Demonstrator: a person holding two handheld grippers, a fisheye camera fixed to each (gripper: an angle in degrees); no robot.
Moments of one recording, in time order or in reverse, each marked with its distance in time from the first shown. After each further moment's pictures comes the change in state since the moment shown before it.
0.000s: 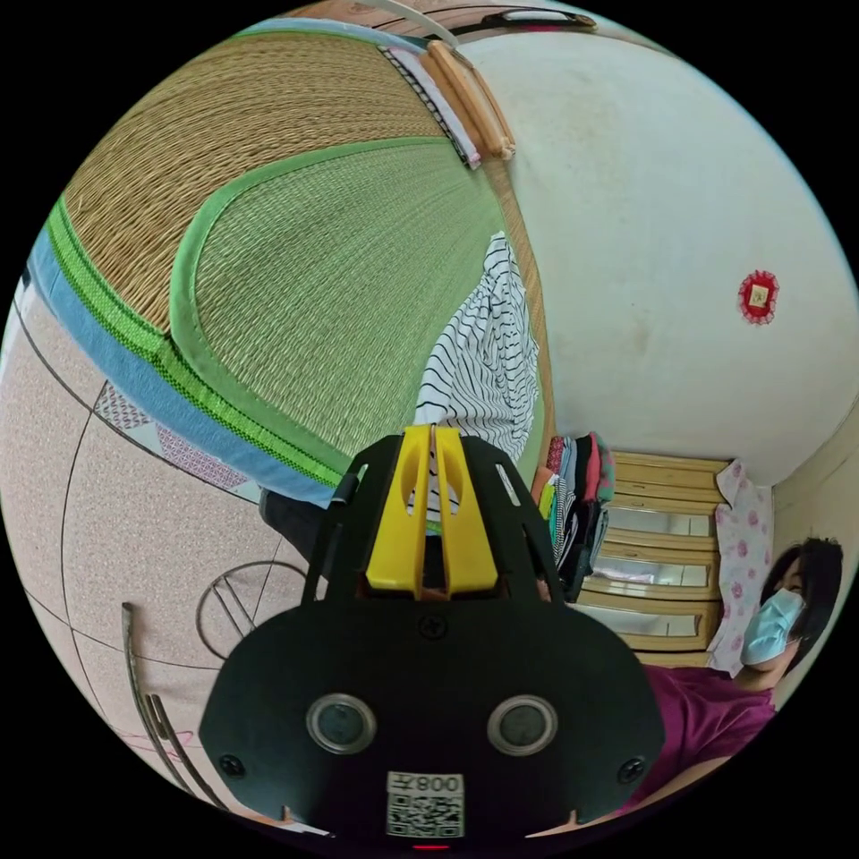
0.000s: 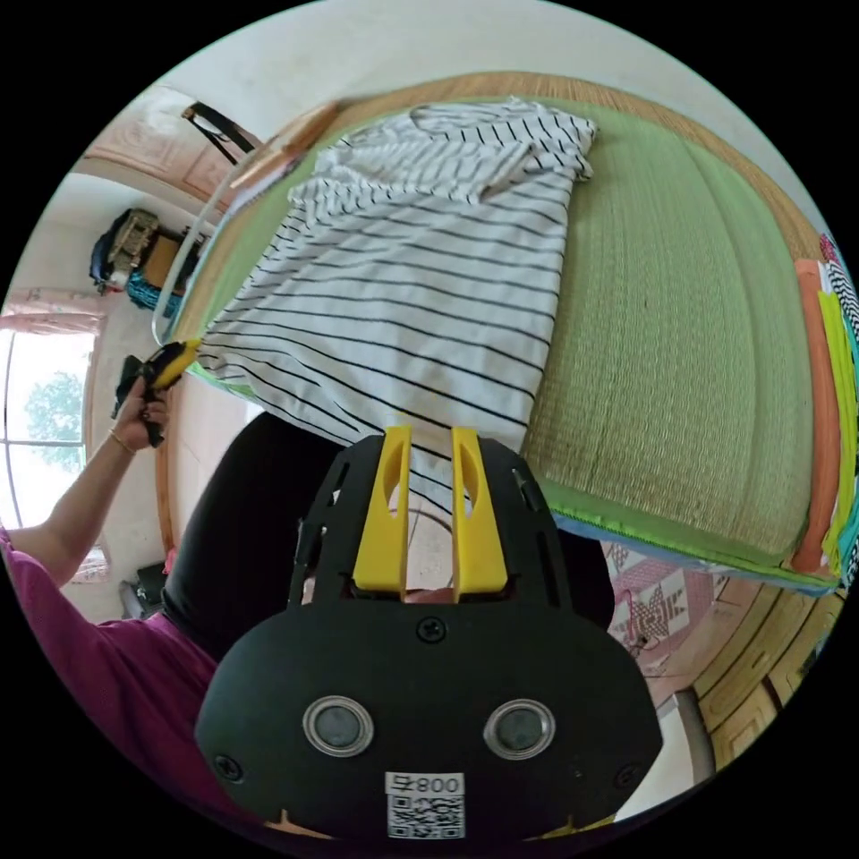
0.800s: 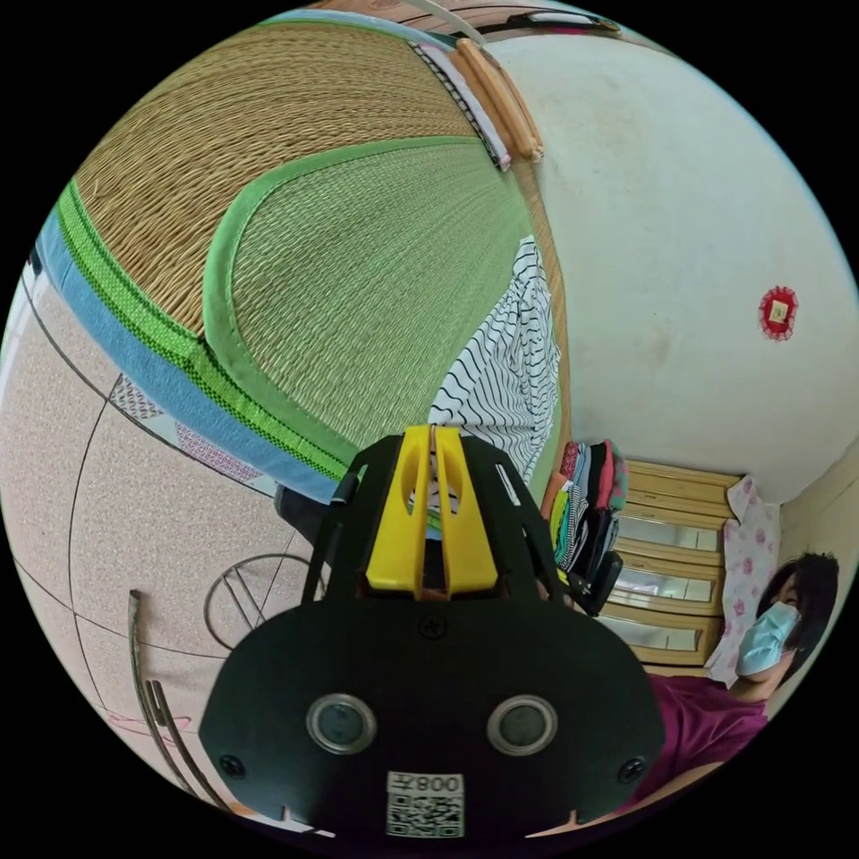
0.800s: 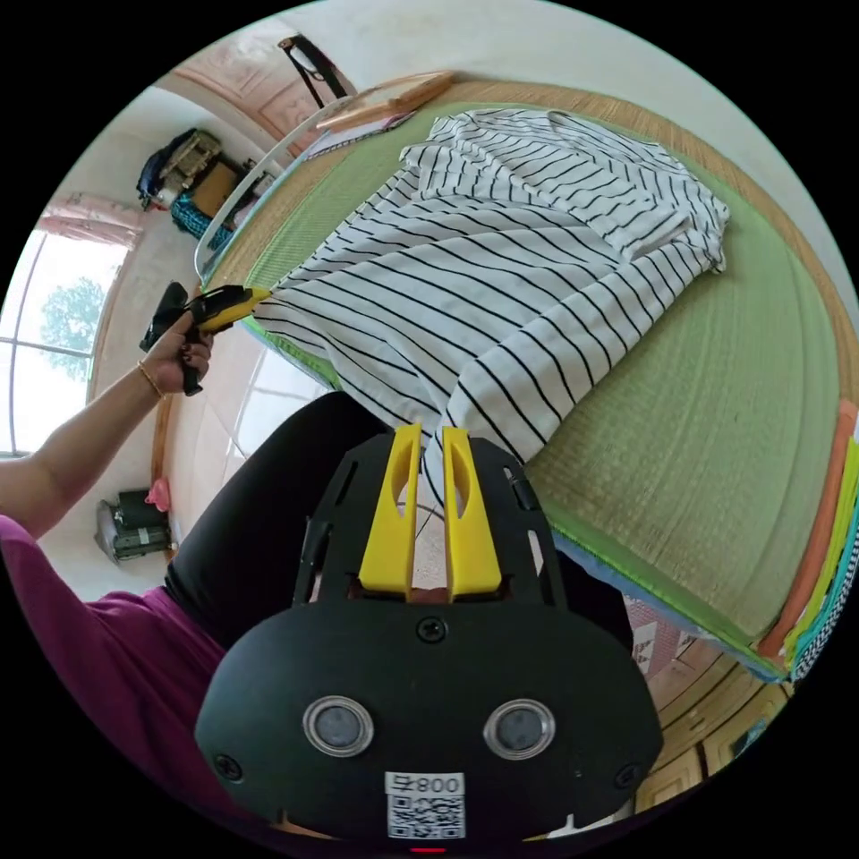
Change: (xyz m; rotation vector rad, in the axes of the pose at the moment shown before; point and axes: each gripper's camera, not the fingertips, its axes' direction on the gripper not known) left arm -0.012 -0.003 -0.004 -0.006 -0.045 -0.053; right arm -0.059 -0.022 -0.004 -0.024 -0.042 -0.203
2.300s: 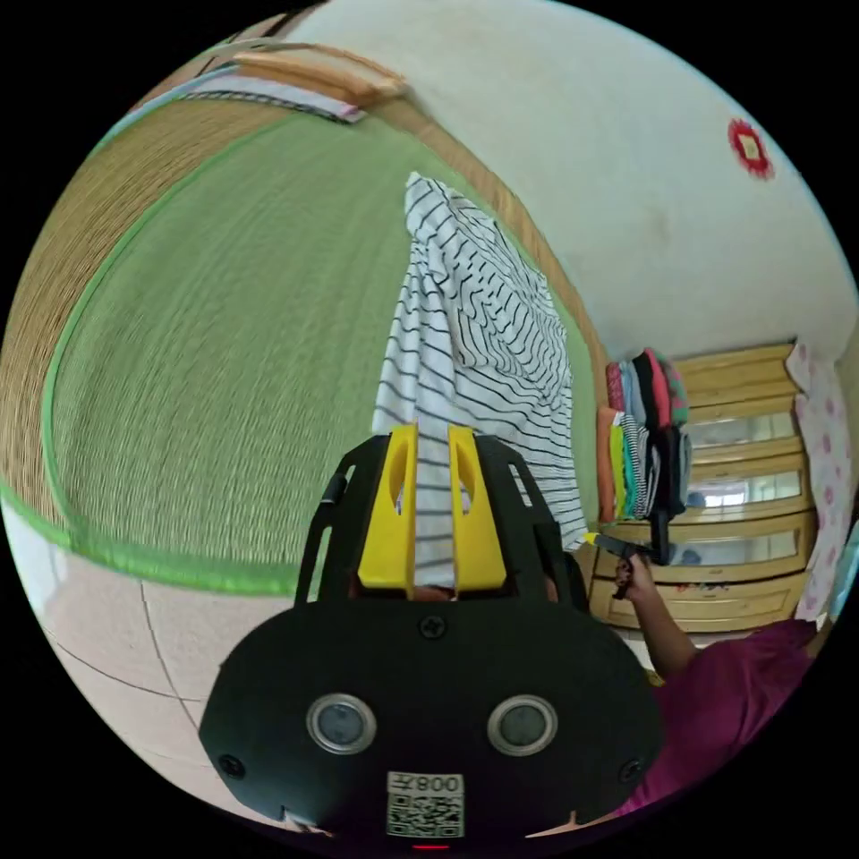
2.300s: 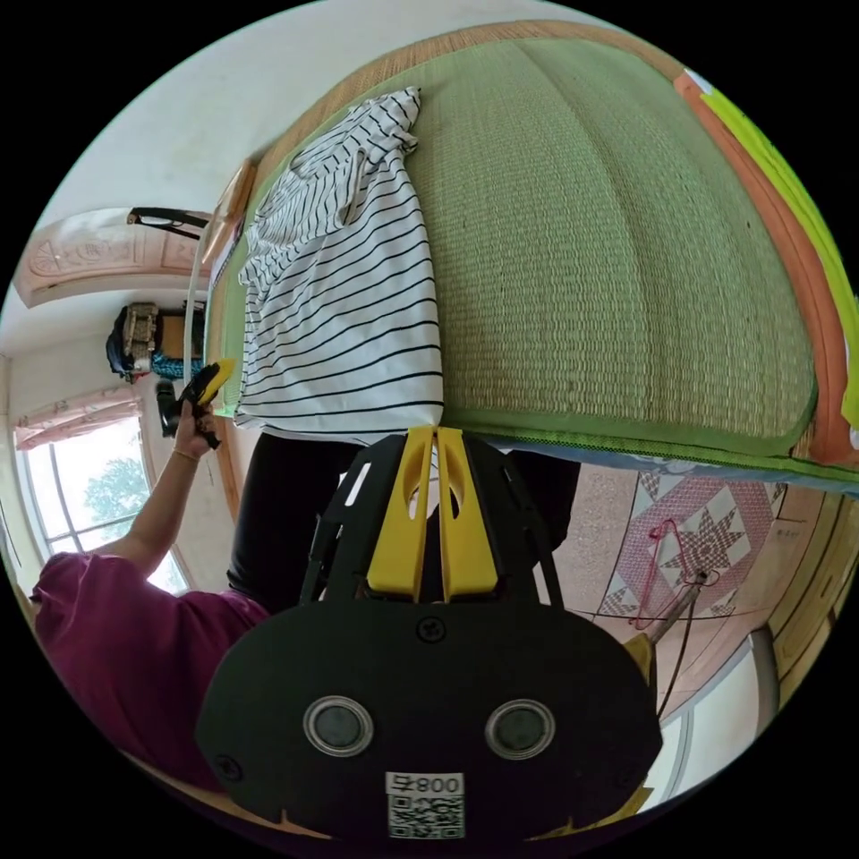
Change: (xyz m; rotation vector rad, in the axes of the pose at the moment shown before) left arm 0.036 -0.030 0.194 -0.099 -0.253 0.391; right arm 0.255 0.086 0.011 -0.012 -0.214 0.455
